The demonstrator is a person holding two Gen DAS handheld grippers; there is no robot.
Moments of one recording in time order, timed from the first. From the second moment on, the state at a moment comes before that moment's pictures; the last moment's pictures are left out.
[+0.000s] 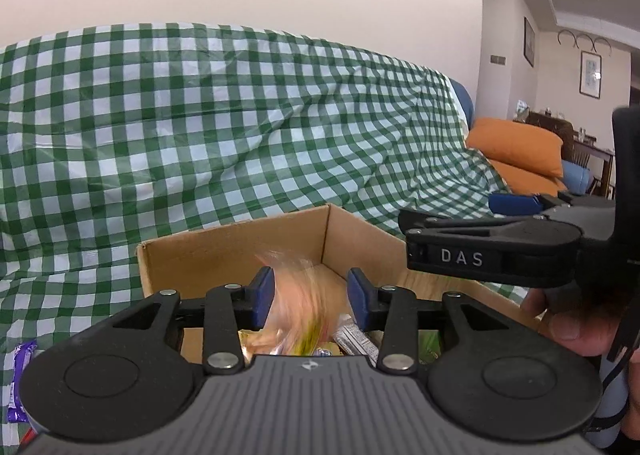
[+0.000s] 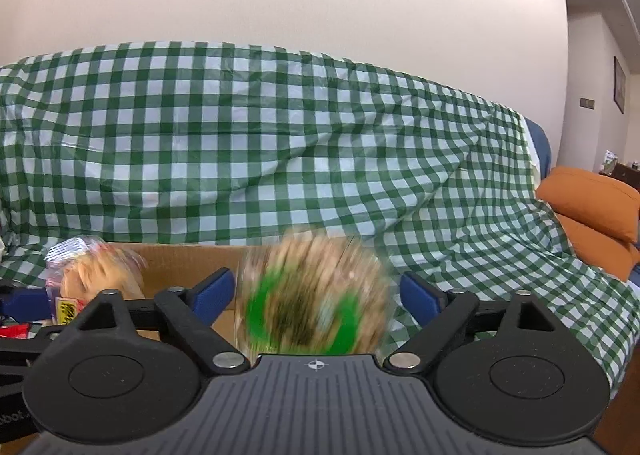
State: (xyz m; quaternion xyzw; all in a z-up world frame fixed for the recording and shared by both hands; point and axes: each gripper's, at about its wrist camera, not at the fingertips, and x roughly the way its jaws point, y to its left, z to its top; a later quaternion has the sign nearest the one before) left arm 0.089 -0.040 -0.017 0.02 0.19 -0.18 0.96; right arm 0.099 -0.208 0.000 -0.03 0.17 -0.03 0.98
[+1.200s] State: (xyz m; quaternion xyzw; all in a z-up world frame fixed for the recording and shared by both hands) left arm 0.123 0.239 -0.080 -0.29 0.47 0.09 0.83; right arm 0.063 -0.103 -0.007 -0.07 0.17 0.16 0.97
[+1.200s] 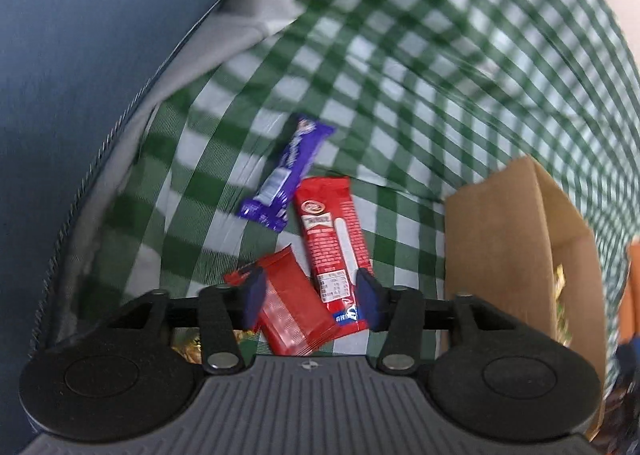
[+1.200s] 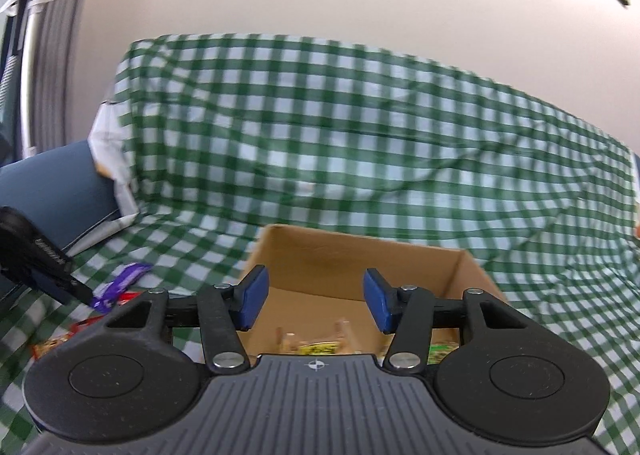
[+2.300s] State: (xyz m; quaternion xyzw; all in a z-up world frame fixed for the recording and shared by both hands) left arm 0.141 0.204 -0.089 -0.16 0.50 0.10 0.84; right arm 0.049 -0.071 -0.010 -0.12 0.17 0.21 0.96
